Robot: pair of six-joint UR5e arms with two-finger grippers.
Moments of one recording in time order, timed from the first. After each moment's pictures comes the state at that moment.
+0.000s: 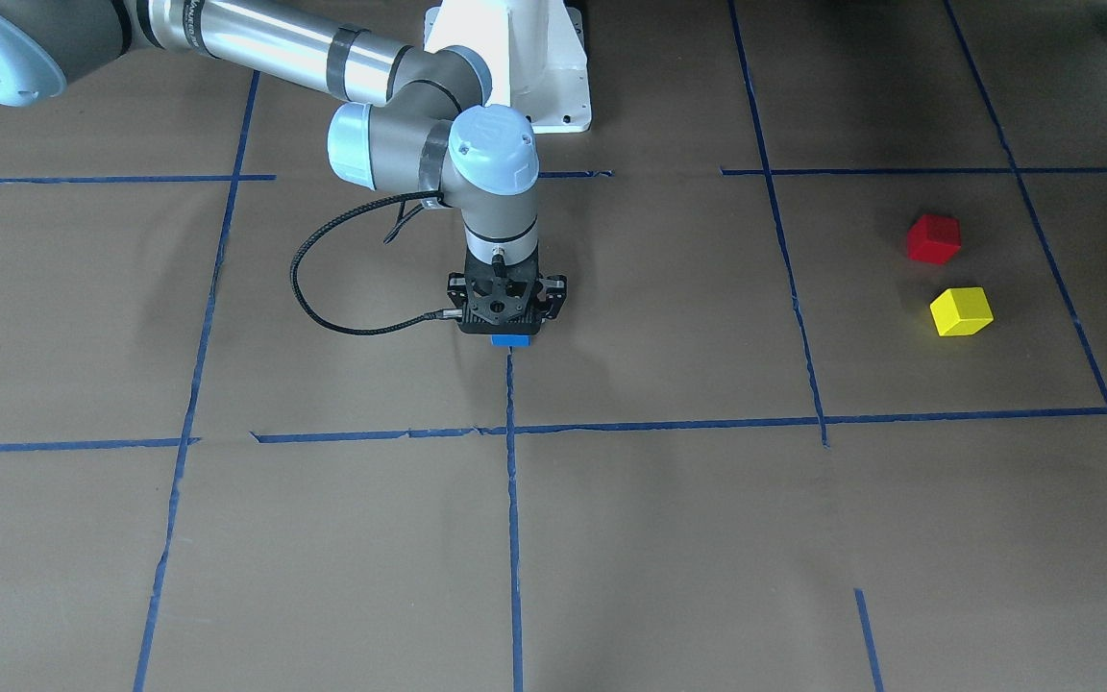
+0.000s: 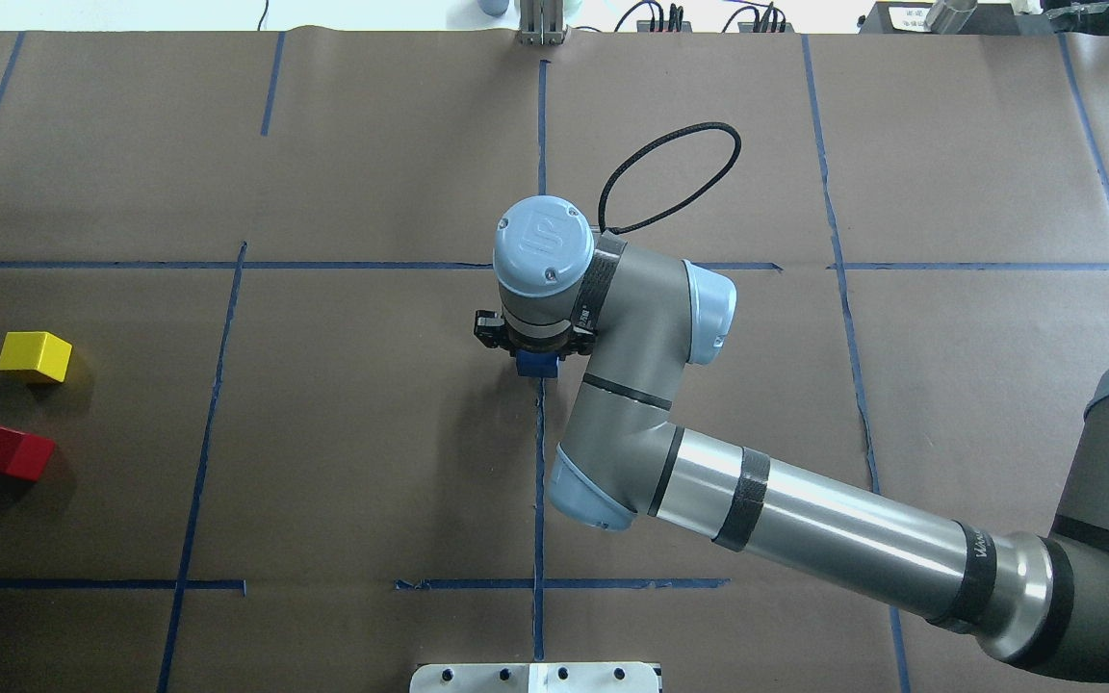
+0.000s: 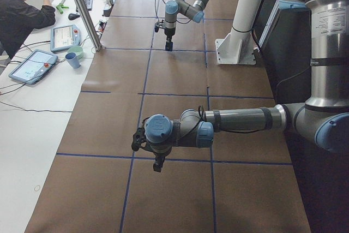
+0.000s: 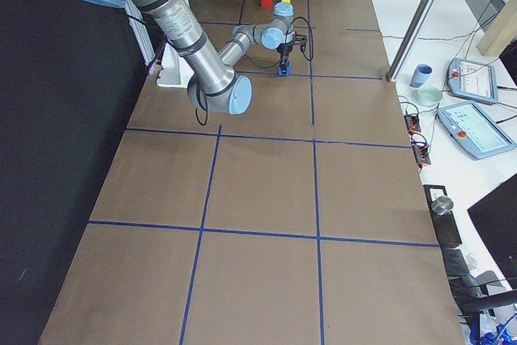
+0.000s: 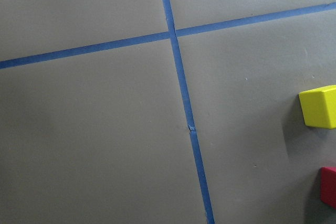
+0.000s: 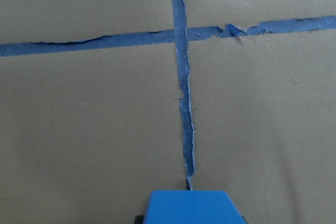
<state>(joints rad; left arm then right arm) -1.60 -1.44 -1.62 -1.67 -2.46 0.21 0.49 -0.69 1.34 -1.45 1.82 1.31</state>
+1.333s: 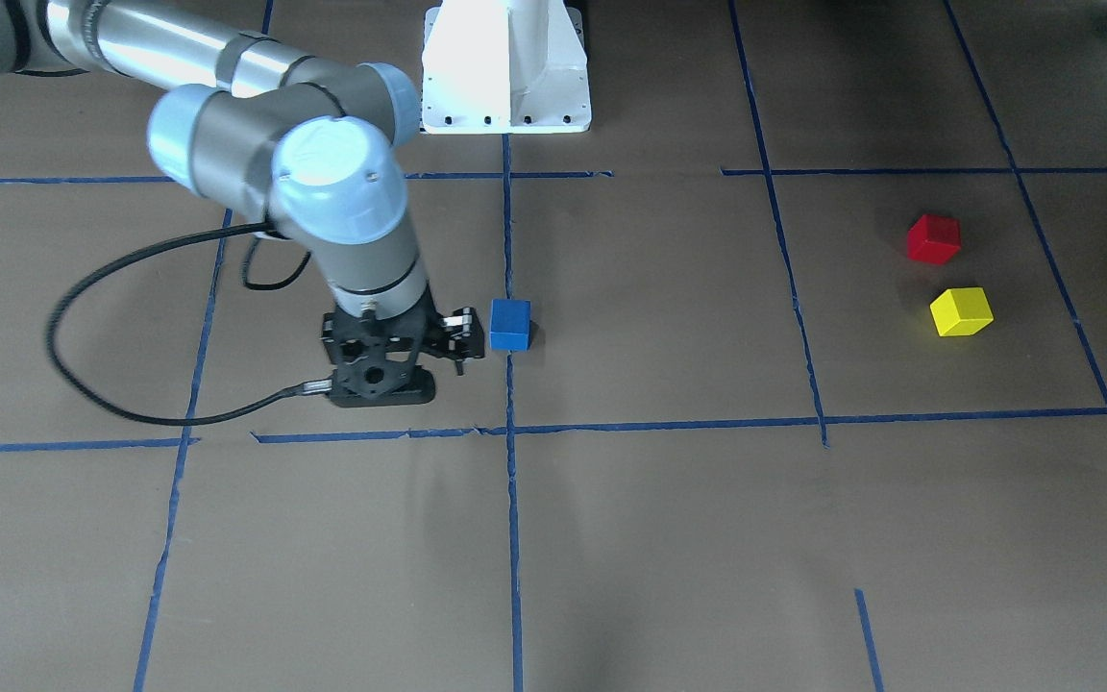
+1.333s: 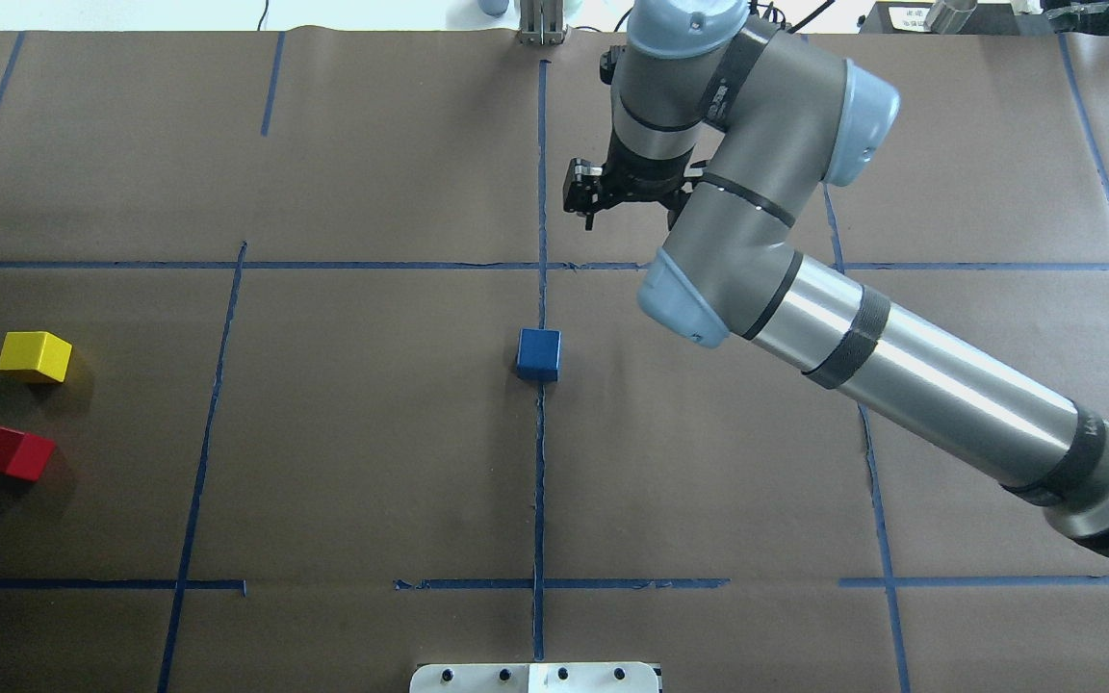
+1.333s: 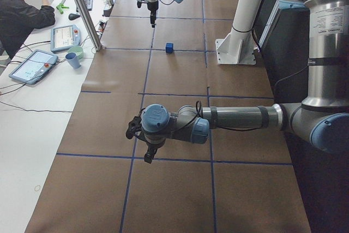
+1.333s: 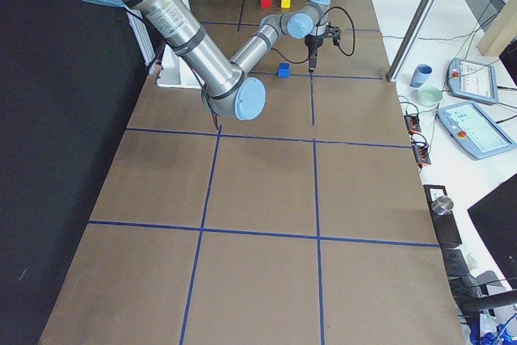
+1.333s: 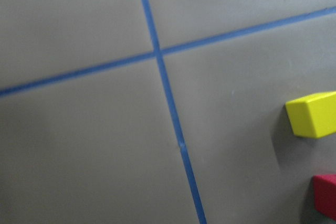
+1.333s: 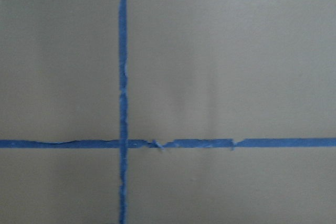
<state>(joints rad) -1.58 -1.48 -1.63 -1.81 -2.45 0.20 0.81 -0.77 1.49 -1.67 2.09 0.90</state>
